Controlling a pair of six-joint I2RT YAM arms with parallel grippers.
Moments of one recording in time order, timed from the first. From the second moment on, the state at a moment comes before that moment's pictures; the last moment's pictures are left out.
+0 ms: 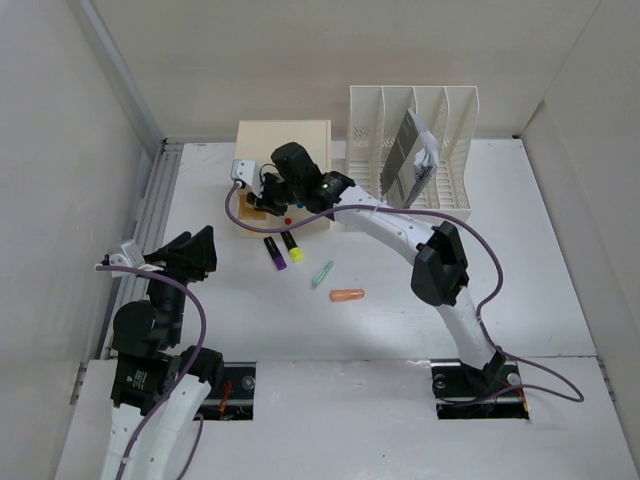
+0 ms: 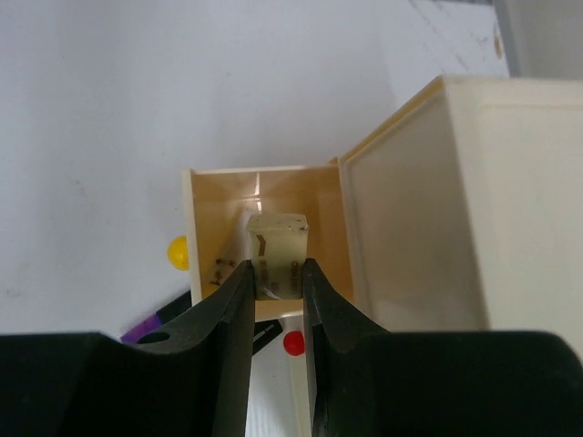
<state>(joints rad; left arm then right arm) -0.27 0.18 0.65 -0.26 -0.23 -0.54 0.87 2.22 2.16 -0.44 -0.34 -0.56</state>
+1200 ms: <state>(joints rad) -0.27 0.18 0.65 -0.26 -0.23 -0.54 0.88 2.26 2.19 -0.54 -0.56 -0.53</state>
